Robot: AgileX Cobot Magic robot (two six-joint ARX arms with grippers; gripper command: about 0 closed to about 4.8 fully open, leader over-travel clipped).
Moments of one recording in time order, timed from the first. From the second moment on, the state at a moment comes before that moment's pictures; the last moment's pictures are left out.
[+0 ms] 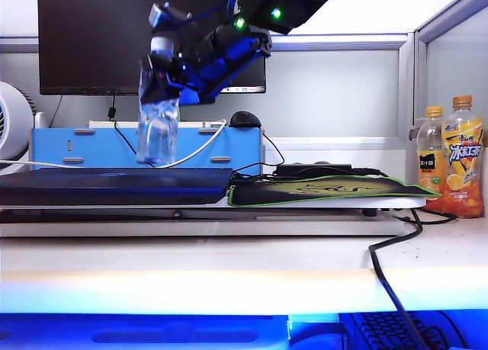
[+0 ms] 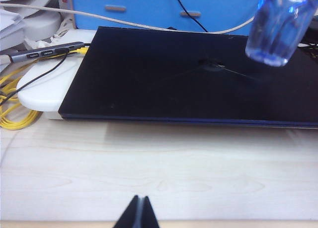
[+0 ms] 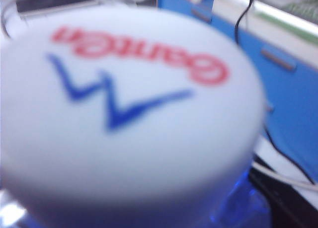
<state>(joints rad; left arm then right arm) -0.02 0.00 0.01 -0.14 0.04 -0.04 0.64 2.17 1.85 0.00 -0.33 -0.16</state>
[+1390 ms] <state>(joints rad) -0.02 0.00 0.01 -0.14 0.04 -0.04 0.64 2.19 1.85 -0.02 -0.30 -0.18</state>
